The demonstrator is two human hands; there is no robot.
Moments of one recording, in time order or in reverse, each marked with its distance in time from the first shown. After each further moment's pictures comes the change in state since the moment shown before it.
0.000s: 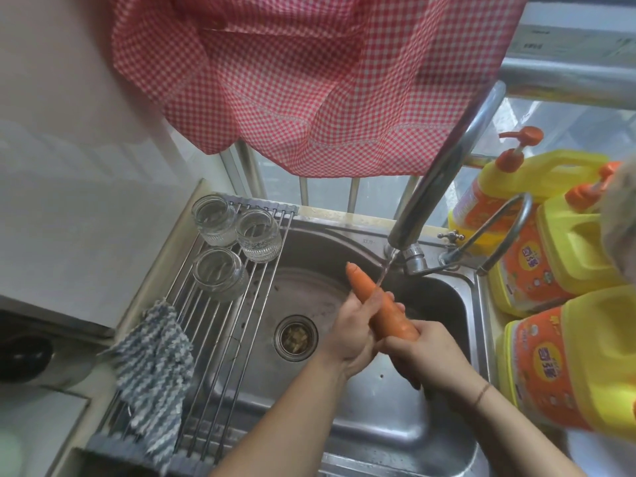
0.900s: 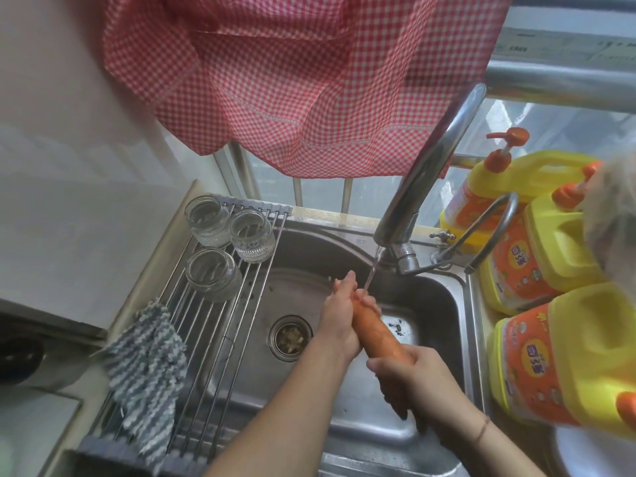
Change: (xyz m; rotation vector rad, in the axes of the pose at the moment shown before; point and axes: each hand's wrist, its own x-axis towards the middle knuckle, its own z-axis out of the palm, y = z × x) left_hand 0.010 0.010 0.015 -0.178 0.321 -0.039; right_hand -0.024 0.022 0.010 0.138 -0.017 0.029
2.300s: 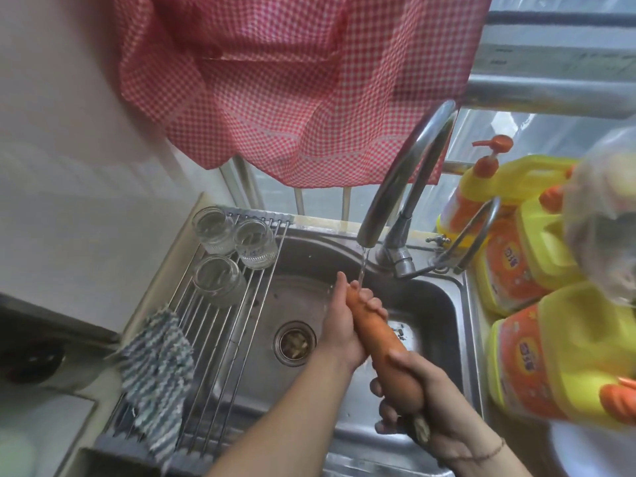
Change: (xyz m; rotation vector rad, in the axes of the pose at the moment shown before) left_hand -0.019 -0.006 0.007 -0.074 -0.123 0.013; right_hand -0.025 0.001 -0.006 0.571 -0.235 0.218
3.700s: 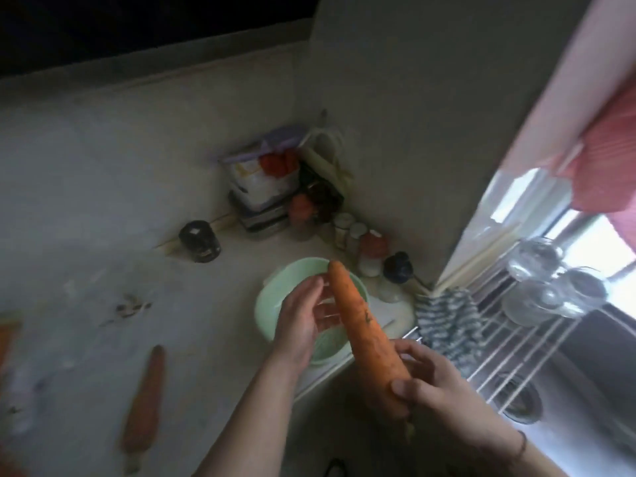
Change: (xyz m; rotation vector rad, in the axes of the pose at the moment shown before) left_hand -0.382 0.237 -0.276 0.276 0.424 0.939; right_hand -0.019 0.189 0.317 -0.841 -0.791 -0.259
